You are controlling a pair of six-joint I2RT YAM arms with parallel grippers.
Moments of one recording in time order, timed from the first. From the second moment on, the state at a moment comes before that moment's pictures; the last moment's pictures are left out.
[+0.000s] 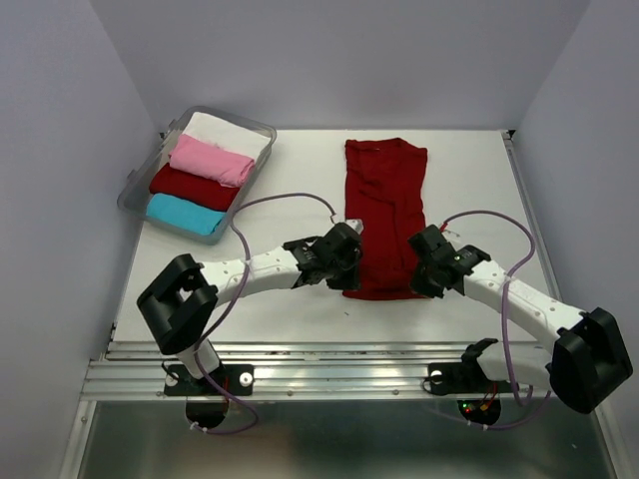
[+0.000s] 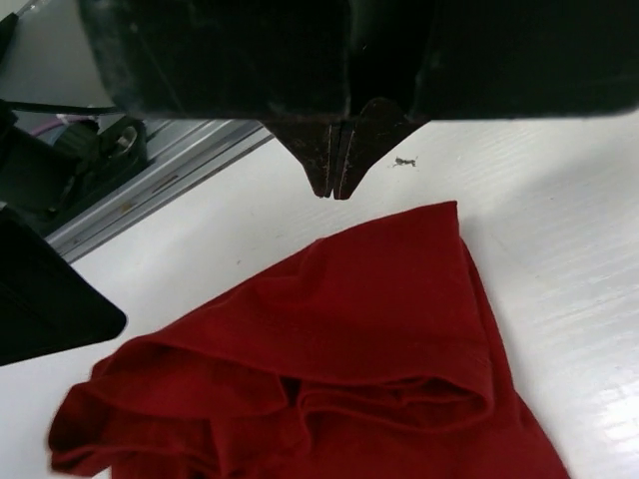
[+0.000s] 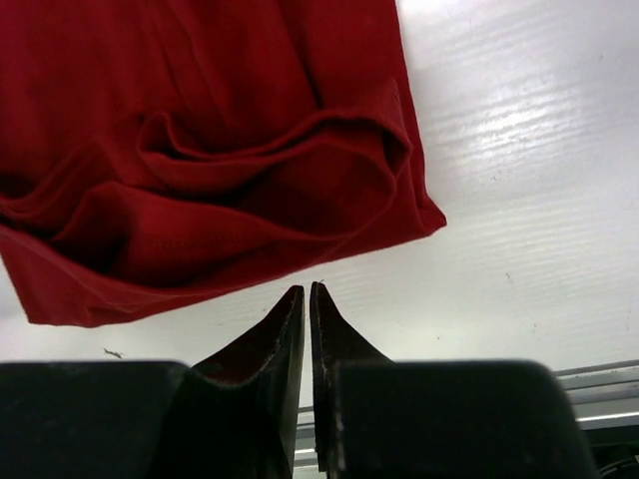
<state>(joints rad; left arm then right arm) -0.96 1.59 1.04 -0.32 0.03 -0.80 0.56 1.17 0.75 -0.75 0.26 0.92</state>
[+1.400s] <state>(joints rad) -0.92 1.77 1.09 -0.30 -0.02 -0.77 0.50 1.47 0.89 -0.63 0.42 0.87</state>
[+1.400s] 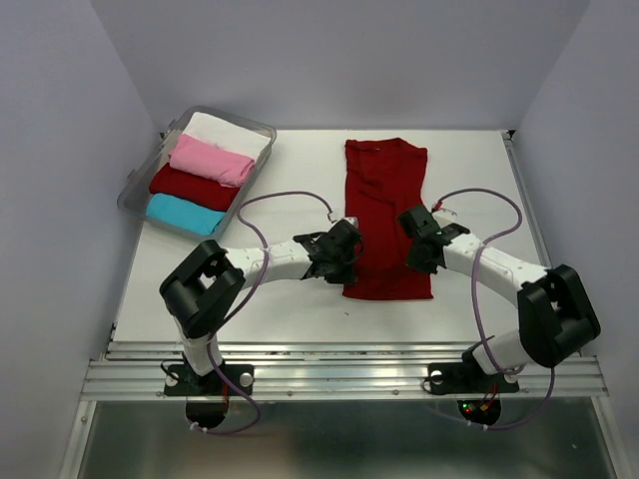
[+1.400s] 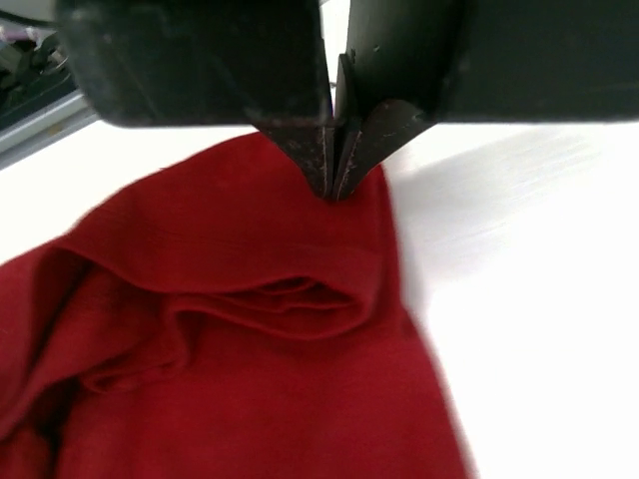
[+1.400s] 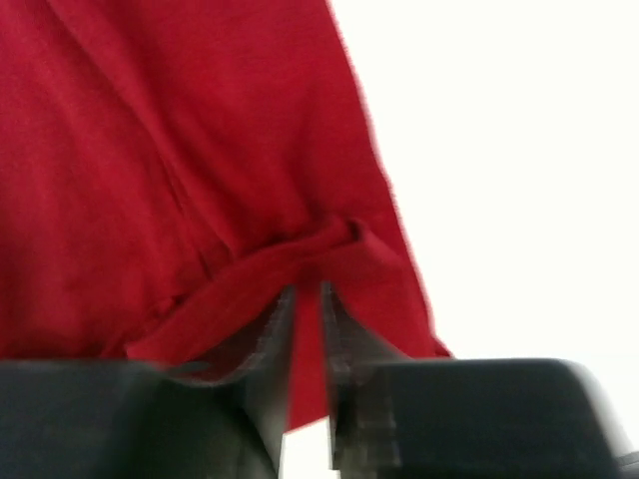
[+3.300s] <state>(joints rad) -0.84 1.45 0.65 -0.19 -0.01 -0.89 0.56 0.98 0.44 -0.58 0.10 1.05</state>
